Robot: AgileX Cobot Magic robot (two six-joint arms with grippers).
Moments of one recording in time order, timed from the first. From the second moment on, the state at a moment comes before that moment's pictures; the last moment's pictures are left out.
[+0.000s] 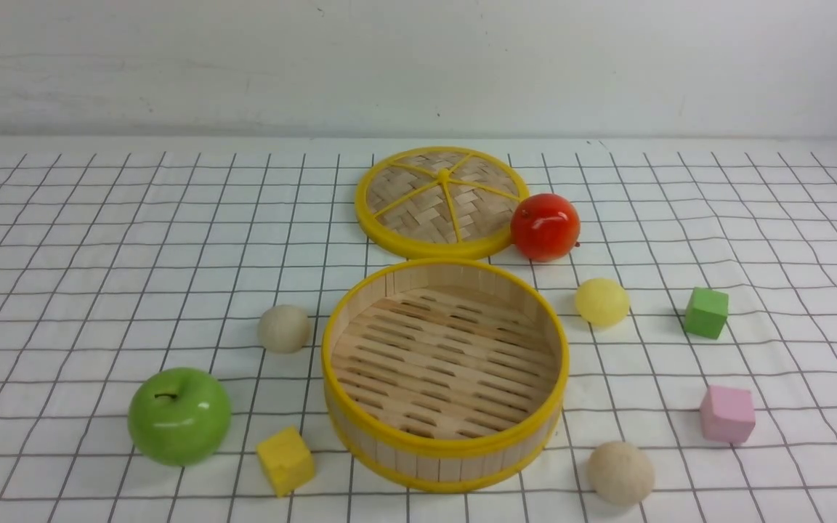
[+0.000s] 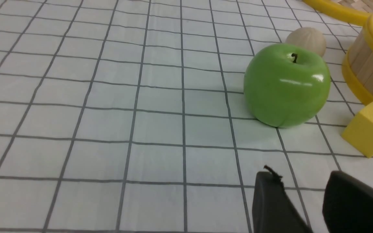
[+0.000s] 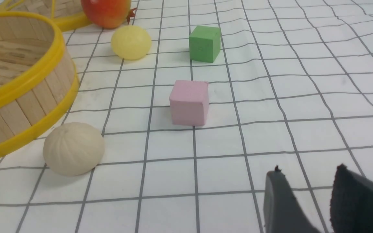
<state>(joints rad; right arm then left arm) -0.04 -0.01 0.02 0.11 0.39 -0.05 -0.07 -0.01 0.03 0.00 0.38 -0.16</state>
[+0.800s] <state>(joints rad) -0.04 -0.01 0.02 0.11 0.39 -0.05 -0.07 -0.01 0.01 -0.09 -0.23 -0.33</state>
